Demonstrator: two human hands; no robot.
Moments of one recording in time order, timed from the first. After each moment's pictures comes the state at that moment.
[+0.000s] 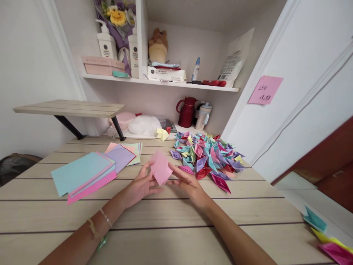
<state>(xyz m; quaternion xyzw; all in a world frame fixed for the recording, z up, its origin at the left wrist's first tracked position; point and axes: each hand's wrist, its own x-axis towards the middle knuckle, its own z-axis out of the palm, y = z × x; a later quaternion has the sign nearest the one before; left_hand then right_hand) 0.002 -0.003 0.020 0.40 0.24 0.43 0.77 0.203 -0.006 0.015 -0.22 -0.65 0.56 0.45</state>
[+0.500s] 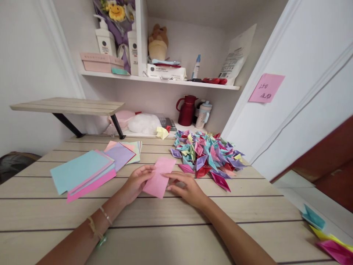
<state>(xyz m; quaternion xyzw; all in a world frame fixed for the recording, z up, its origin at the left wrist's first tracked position) -0.002 0.010 0.006 0.42 0.38 0.49 0.66 0.203 -0.006 0.014 -0.29 -0.79 0.35 0.41</state>
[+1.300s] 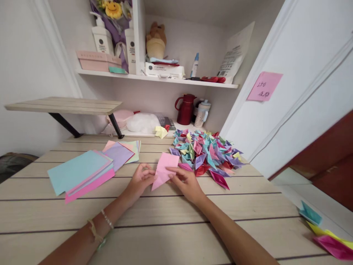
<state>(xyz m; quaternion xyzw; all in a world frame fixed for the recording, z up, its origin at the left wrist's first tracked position) 0.008 0.008 -0.003 0.50 0.38 0.50 0.60 0.200 0.001 -0.003 -0.40 -0.69 0.39 0.46</state>
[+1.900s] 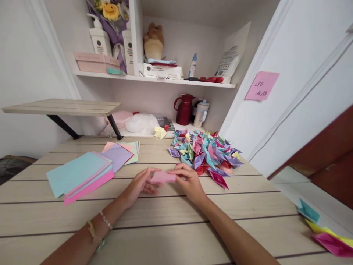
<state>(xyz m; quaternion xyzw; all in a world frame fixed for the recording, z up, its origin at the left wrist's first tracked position) 0.002 0.002 0.006 0.52 0.39 0.39 0.65 0.205 0.006 -0.003 -0.37 -0.71 0.27 0.54</state>
